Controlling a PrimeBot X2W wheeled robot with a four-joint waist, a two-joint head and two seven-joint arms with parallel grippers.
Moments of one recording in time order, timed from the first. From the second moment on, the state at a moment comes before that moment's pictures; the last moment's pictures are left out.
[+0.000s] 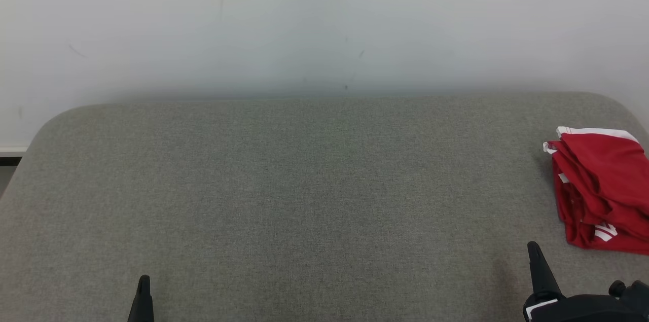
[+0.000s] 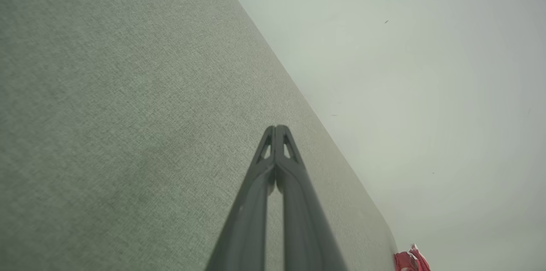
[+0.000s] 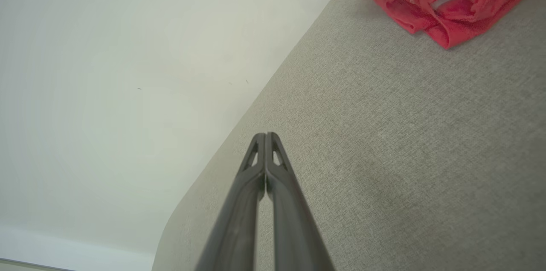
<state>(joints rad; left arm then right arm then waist) 0.02 0.05 0.09 0.23 -1.01 -0.11 -0.04 -0.01 -0.05 -0.09 0.24 0.96 0.13 0.01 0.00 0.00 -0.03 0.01</state>
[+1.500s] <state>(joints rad) -0.06 0.05 0.11 0.24 -1.43 -0.12 0.07 -0.08 -0.05 -0.11 0.24 1.42 0.13 0.08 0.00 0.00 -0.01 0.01</state>
